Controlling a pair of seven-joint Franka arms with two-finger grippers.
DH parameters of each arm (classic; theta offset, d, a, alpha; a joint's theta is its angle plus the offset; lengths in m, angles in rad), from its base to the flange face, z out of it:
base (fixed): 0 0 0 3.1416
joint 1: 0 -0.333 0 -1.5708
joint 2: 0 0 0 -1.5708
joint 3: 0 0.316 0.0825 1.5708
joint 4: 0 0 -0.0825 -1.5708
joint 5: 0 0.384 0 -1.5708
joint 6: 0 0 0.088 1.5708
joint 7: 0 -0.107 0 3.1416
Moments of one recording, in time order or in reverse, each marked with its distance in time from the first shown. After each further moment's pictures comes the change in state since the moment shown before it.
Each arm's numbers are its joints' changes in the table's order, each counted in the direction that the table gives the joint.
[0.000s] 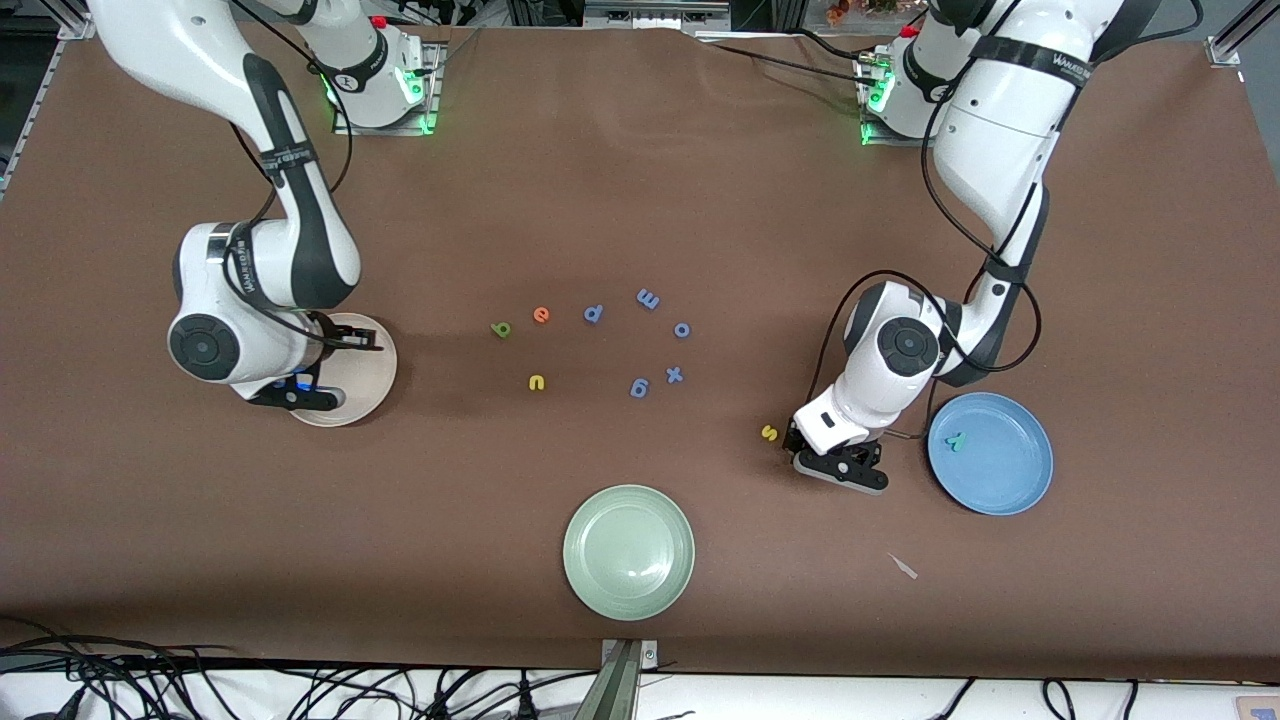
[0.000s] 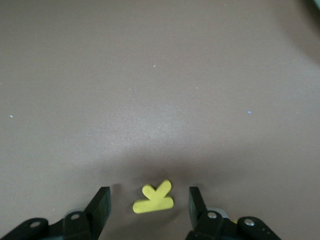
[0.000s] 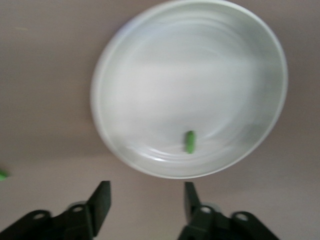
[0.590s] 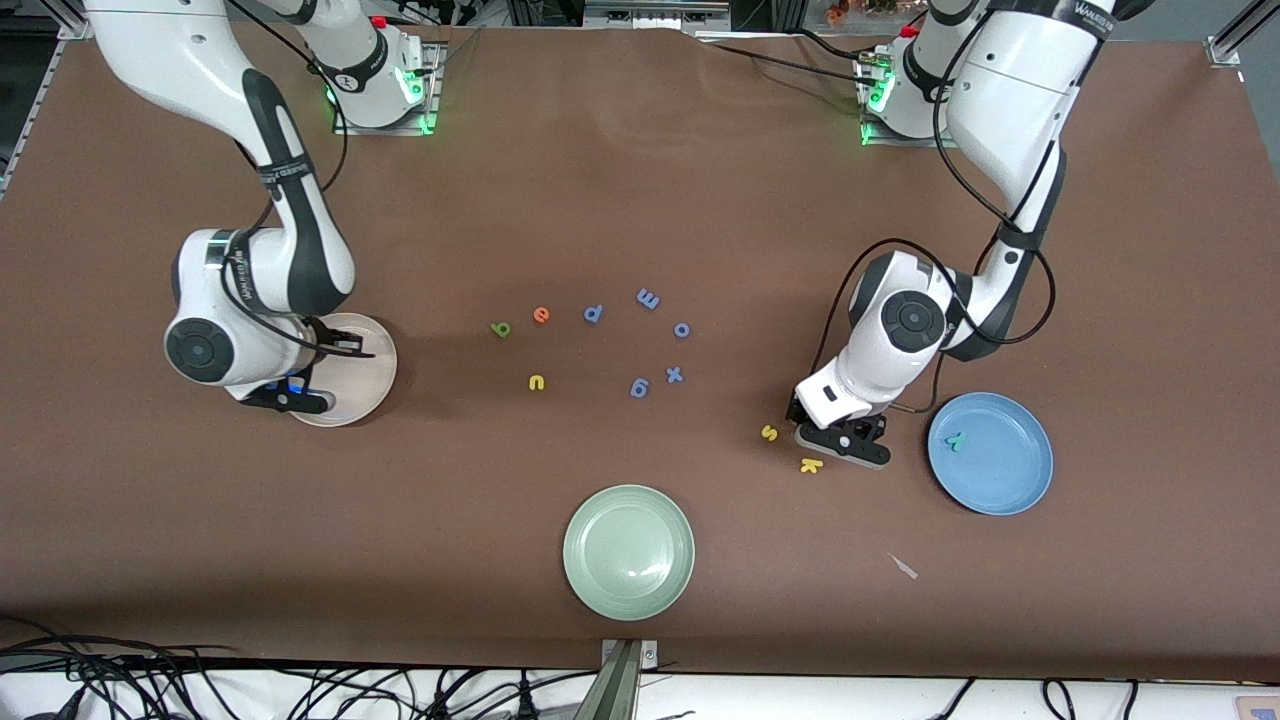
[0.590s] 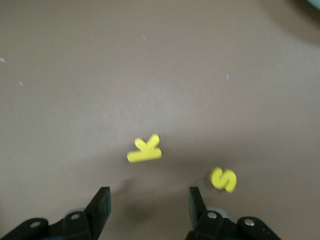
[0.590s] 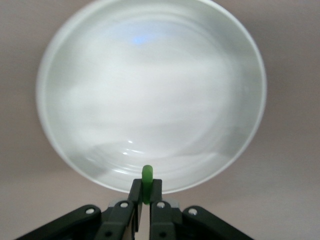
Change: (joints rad) left arm 0.001 0.123 -0.013 -0.100 0.000 0.081 0.000; right arm 0.017 -0.025 -0.071 -0.073 -0.002 -0.068 0.045
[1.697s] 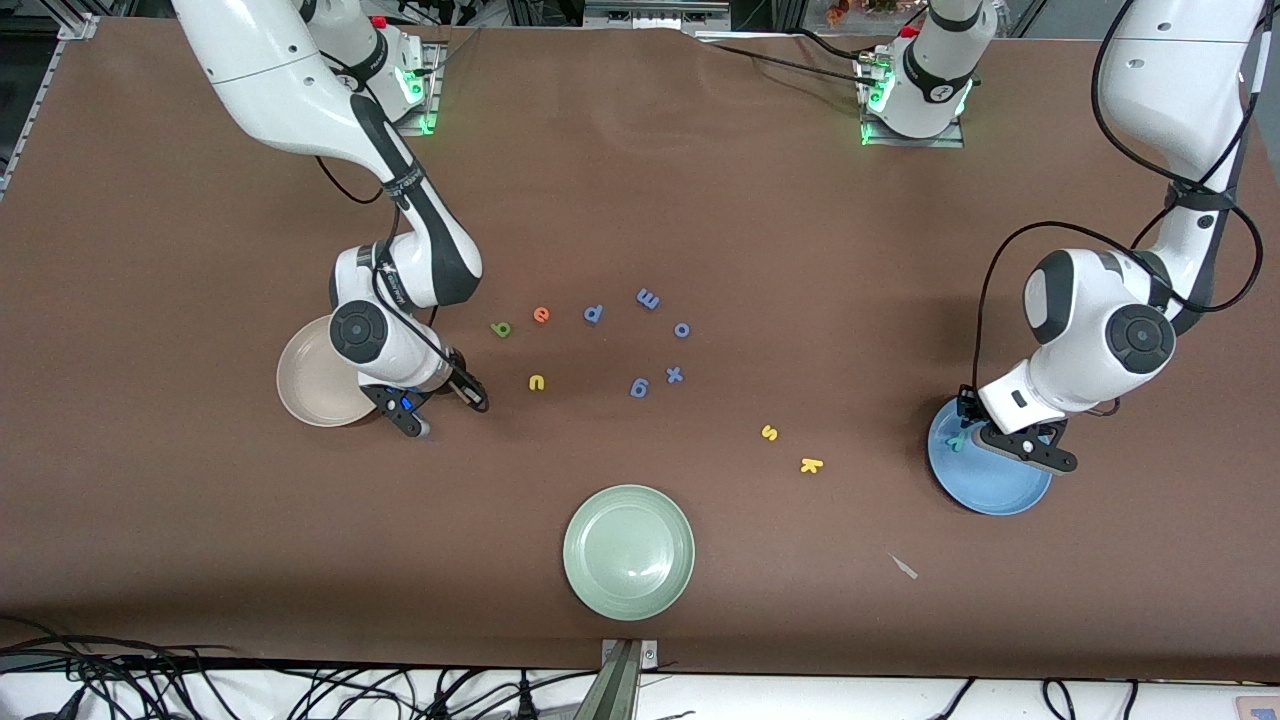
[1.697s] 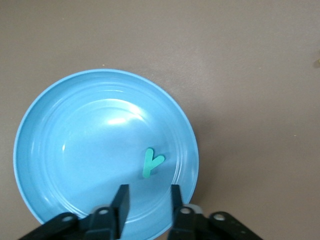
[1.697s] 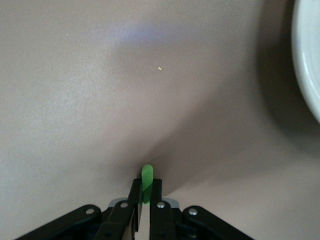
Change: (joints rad) left arm -0.329 0.158 0.000 -0.112 0.000 0.197 -0.383; right arm -0.015 -0.152 0.294 0.090 0.065 -0.383 -0.822
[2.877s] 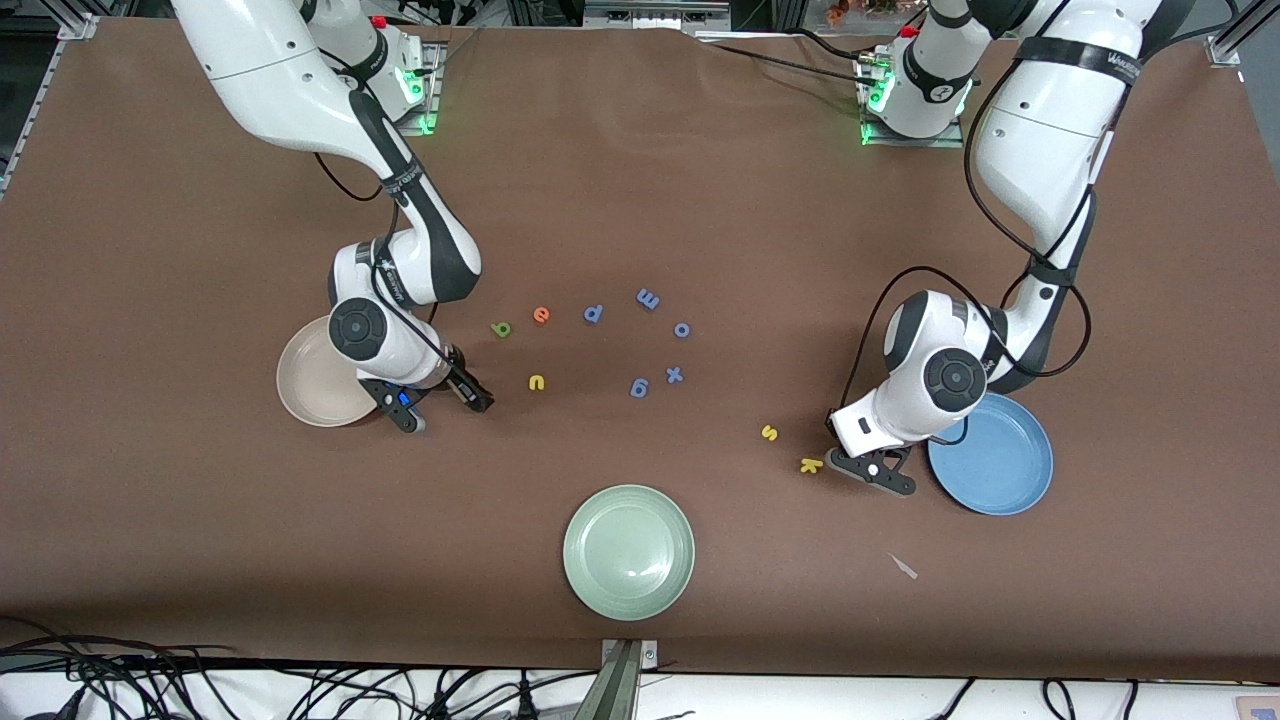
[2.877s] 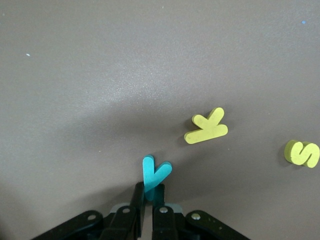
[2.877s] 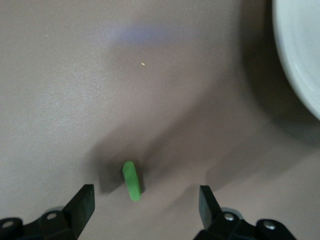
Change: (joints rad) left arm 0.199 -0.252 -0.052 0.219 0.000 -0.022 0.188; right arm 0.000 0.007 0.000 -0.041 0.004 -0.052 -0.065
